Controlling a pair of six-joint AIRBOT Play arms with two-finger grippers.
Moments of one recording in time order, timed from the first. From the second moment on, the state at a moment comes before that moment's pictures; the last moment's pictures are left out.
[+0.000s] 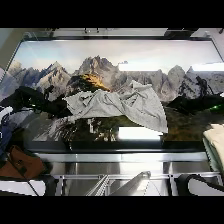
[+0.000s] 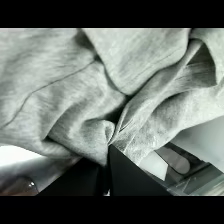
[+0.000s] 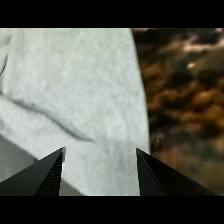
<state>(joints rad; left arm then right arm) 0.18 -1.63 1.04 -2.26 1.20 1.86 -0.33 -1.33 0.88 -0.83 1.07 1.12</state>
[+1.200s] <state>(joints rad) 0.30 -1.28 1.08 -2.82 1.58 2.10 -0.34 -1.17 0.88 0.06 1.69 0.73</state>
